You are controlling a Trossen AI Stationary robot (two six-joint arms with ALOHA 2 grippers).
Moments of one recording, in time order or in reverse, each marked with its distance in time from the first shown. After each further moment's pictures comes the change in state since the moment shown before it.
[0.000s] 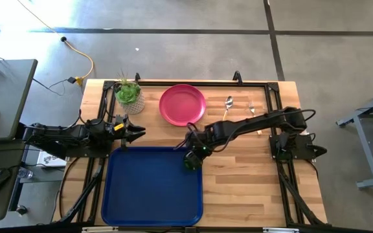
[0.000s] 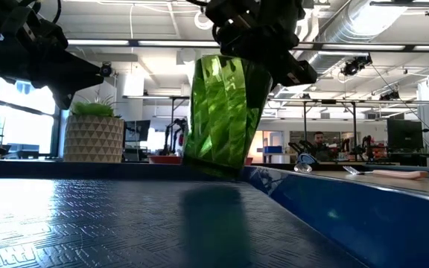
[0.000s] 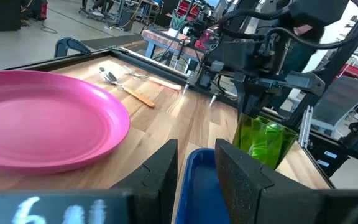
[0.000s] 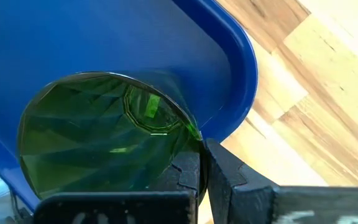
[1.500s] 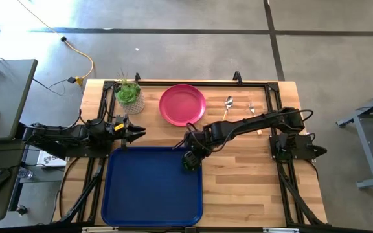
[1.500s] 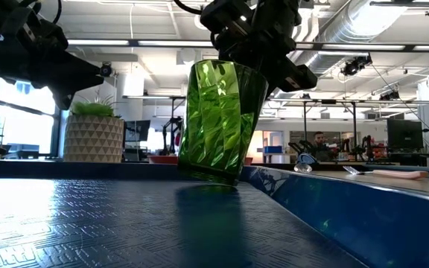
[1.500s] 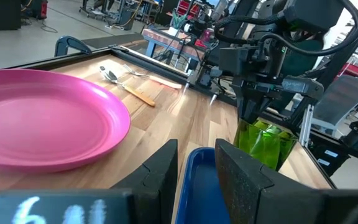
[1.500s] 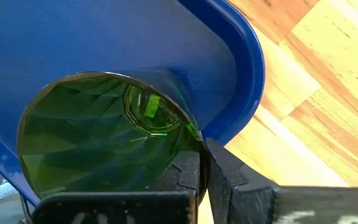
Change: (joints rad) left arm 0.000 0.004 0.000 0.000 0.000 0.000; right arm -0.007 0.021 0.000 0.020 -0.036 0.047
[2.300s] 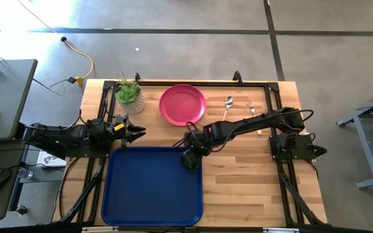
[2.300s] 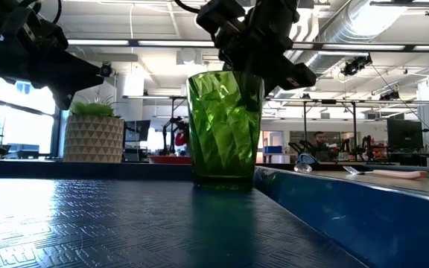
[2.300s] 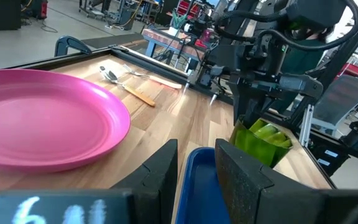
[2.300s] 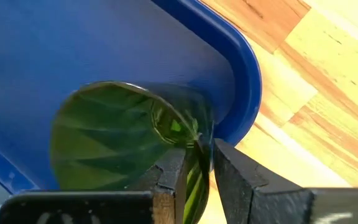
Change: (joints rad) left arm 0.000 0.000 0.000 0.000 0.000 0.000; right arm 0.000 -0.002 0.009 0.010 0.040 0.058
